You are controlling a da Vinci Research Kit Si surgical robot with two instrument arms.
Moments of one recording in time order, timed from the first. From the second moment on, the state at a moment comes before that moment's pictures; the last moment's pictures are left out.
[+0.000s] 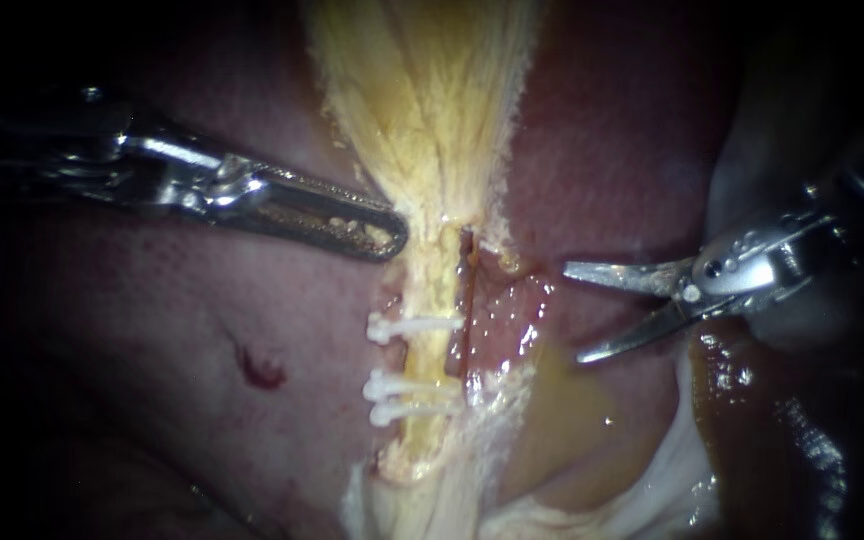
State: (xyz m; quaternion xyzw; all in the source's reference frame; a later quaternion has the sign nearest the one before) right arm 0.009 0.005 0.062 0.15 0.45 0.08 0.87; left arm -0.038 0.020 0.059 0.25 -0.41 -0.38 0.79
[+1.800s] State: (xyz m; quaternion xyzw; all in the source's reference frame) right arm 0.019 0.002 0.073 0.32 0.49 0.09 0.81; left arm -0.033 0.021 0.055 0.24 -0.41 -0.39 0.78
